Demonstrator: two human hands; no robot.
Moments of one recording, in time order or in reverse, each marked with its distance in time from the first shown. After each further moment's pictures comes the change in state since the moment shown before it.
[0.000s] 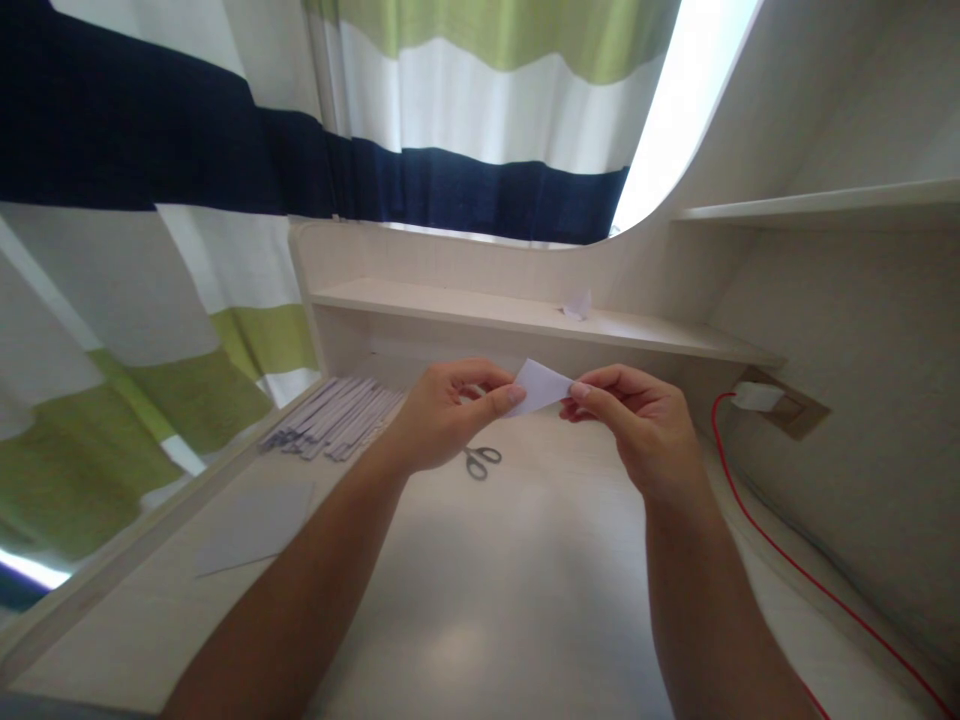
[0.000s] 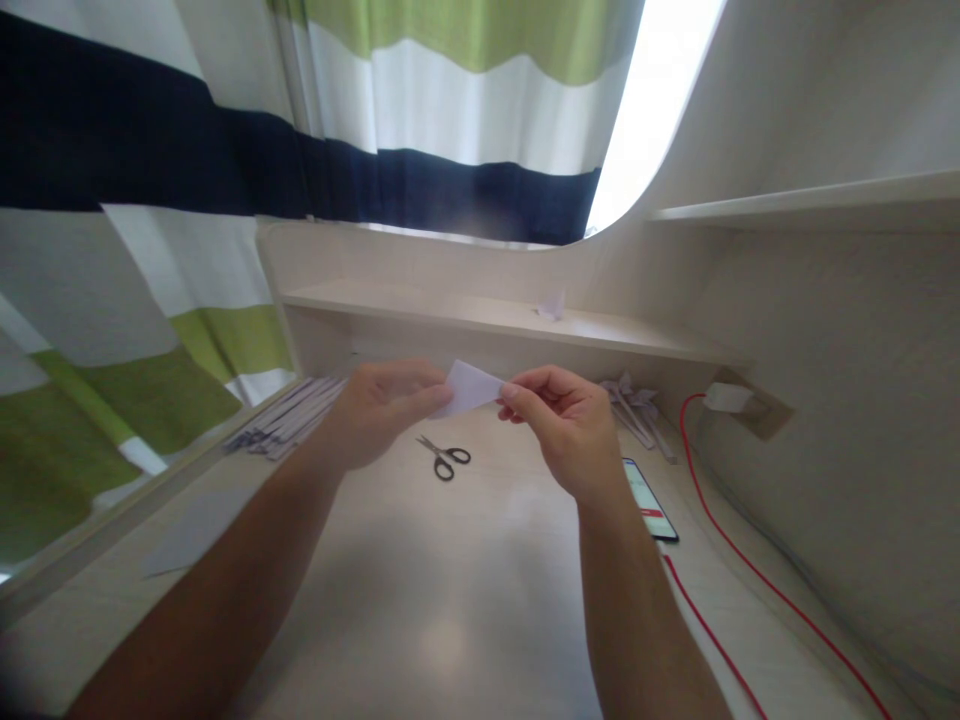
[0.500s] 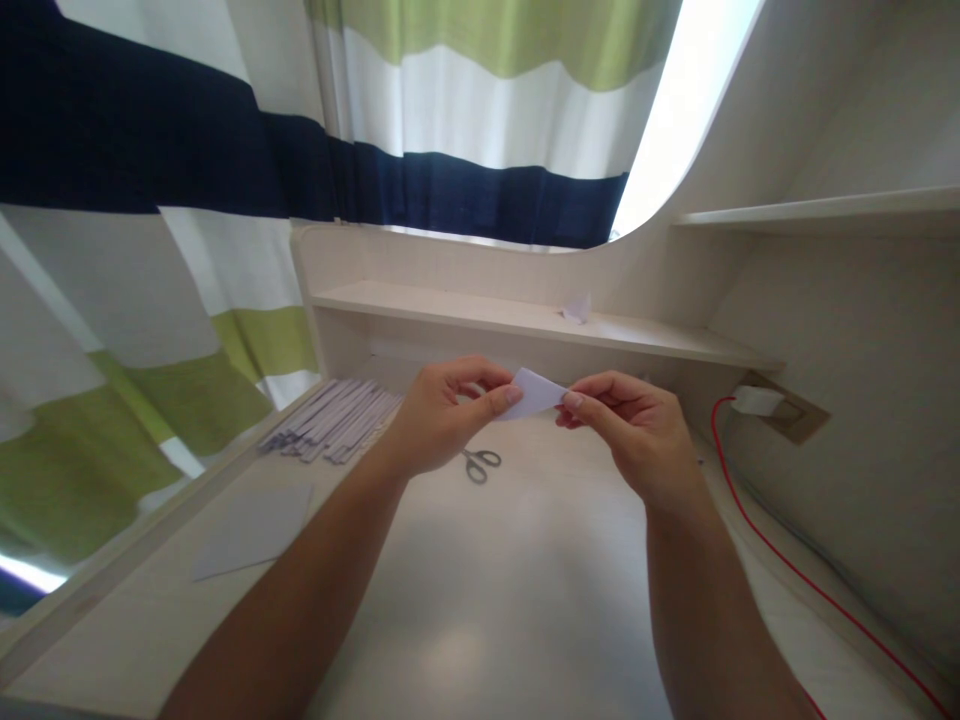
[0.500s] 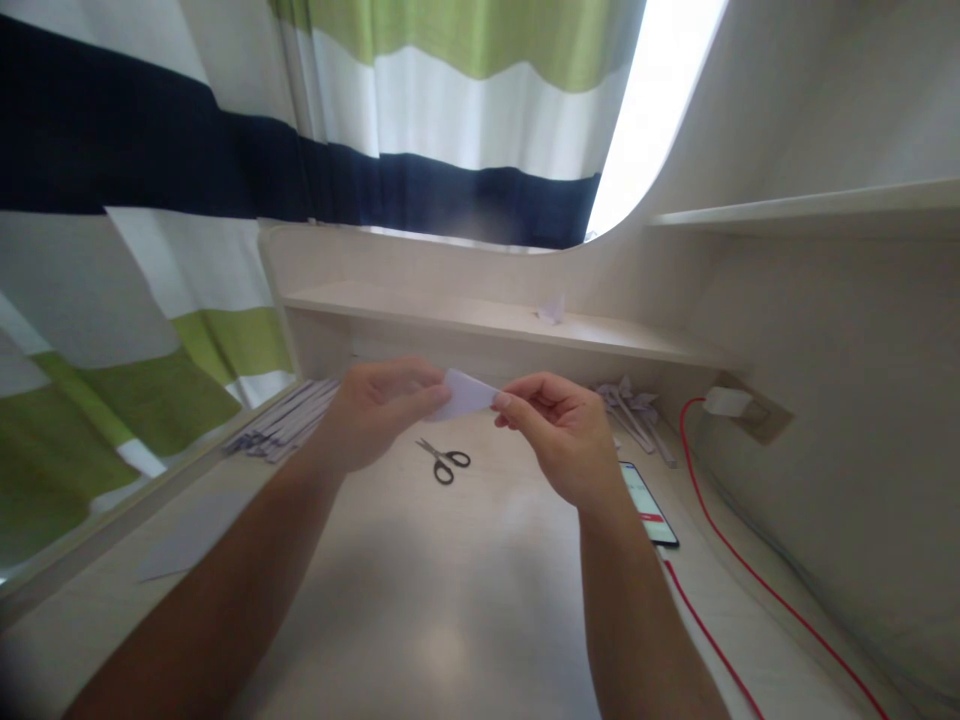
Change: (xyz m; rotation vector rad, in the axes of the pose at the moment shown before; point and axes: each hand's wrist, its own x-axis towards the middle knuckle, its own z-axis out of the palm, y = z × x) left_hand 0.000 -0.008 0.001 -0.041 0.069 0.059; right_hand -0.001 0.000 0.000 -0.007 -0.069 0.005
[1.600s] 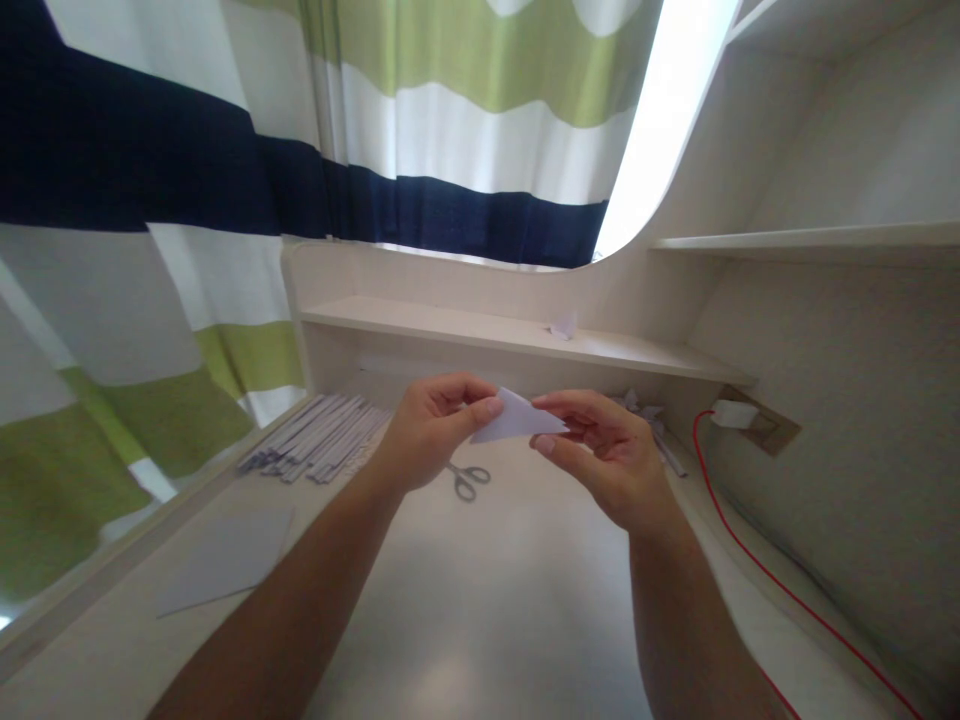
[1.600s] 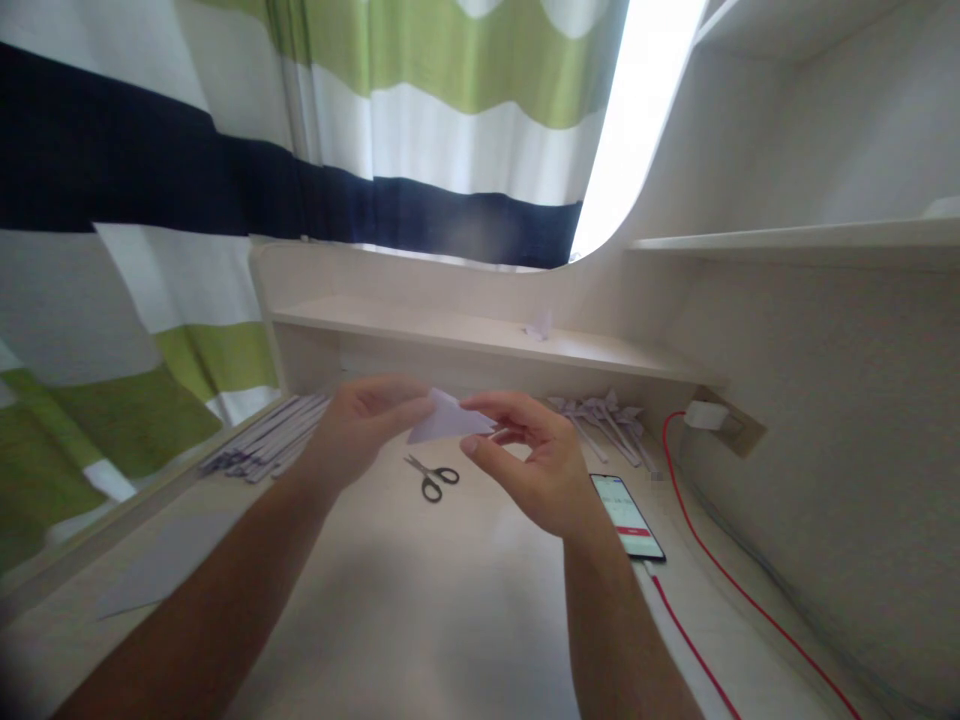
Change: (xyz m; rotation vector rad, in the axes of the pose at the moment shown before) left_hand 0.002 -0.003 0.005 -0.253 0.065 -0.124; right_hand -0.008 0.001 0.002 -0.066 -0.140 -0.150
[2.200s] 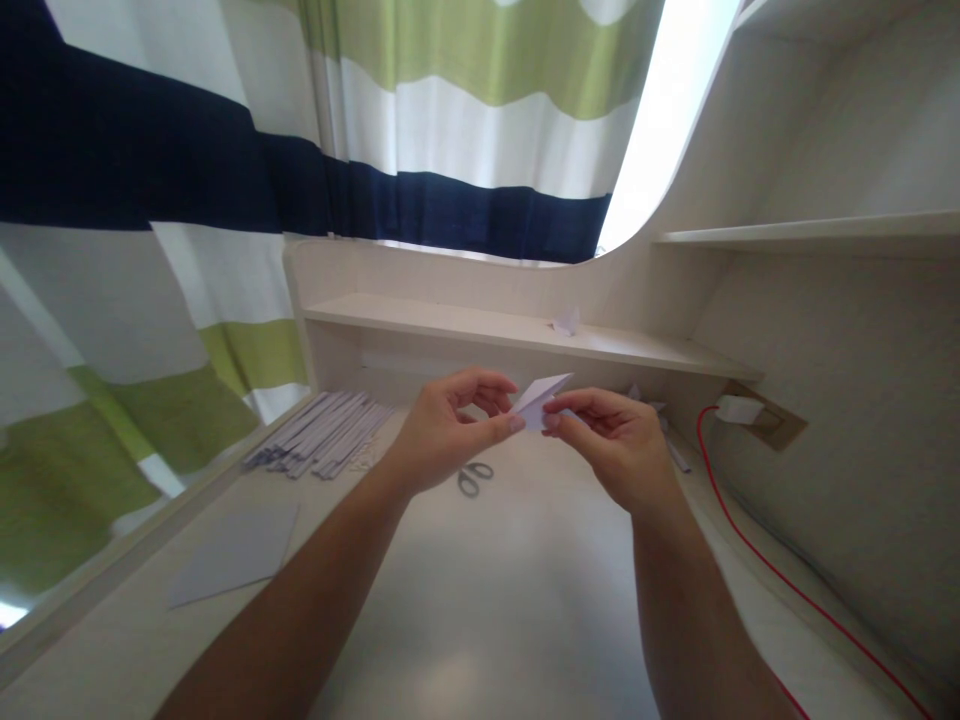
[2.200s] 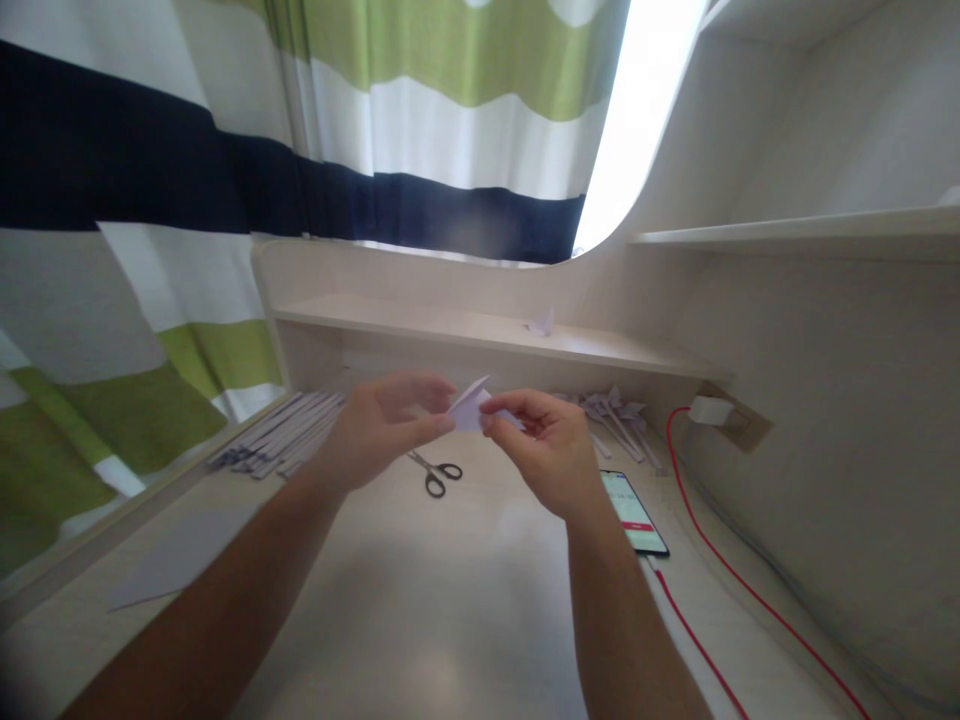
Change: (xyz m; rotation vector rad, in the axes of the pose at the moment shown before) left_hand -0.001 -0.004 0.005 0.113 -0.050 -0.020; right_hand 0.007 0.004 0.000 -0.012 0.165 0.176
